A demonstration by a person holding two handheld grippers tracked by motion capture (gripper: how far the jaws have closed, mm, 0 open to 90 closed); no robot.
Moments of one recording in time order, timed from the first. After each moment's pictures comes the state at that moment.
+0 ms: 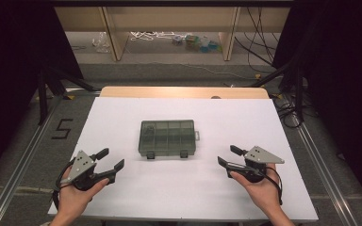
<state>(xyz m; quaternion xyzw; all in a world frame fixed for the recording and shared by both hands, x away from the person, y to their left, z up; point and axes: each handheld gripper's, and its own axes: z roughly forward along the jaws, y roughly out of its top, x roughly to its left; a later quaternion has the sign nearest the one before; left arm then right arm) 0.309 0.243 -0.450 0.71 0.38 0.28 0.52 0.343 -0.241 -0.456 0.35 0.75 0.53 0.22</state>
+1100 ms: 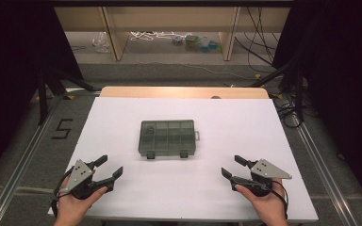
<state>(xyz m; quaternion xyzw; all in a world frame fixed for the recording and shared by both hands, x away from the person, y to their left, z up) 0.297 0.249 -0.469 0.70 0.38 0.28 0.54 0.313 -0.252 -0.470 0.35 0.74 0.54 0.22</state>
